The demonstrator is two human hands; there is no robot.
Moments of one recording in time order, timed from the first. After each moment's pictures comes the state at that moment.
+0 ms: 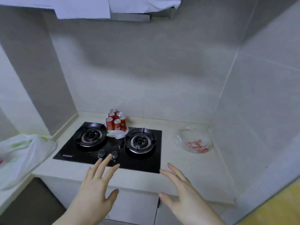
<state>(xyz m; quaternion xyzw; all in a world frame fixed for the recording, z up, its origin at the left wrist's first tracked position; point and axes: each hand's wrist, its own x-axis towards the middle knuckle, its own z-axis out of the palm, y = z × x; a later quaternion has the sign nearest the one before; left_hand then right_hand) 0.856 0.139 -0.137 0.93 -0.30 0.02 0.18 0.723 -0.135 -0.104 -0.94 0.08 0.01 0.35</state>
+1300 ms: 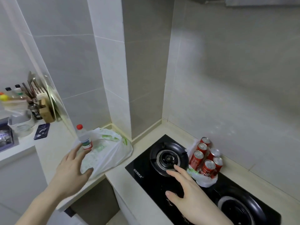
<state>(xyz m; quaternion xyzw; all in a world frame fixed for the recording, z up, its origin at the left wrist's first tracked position) 1.129 0.427 -0.146 0.97 0.18 0.05 0.17 1.176 0.028 -0.137 -0.91 -0.19 0.16 0.34</state>
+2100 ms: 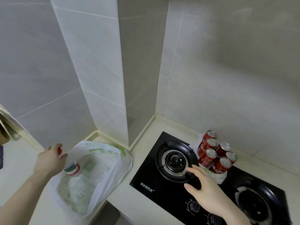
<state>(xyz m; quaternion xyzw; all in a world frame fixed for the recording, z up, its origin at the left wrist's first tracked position) 1.376 0.649 -0.244 0.96 0.24 0.01 0.15 1.267 0.111 -0.180 -0.93 0.02 0.15 0.32</state>
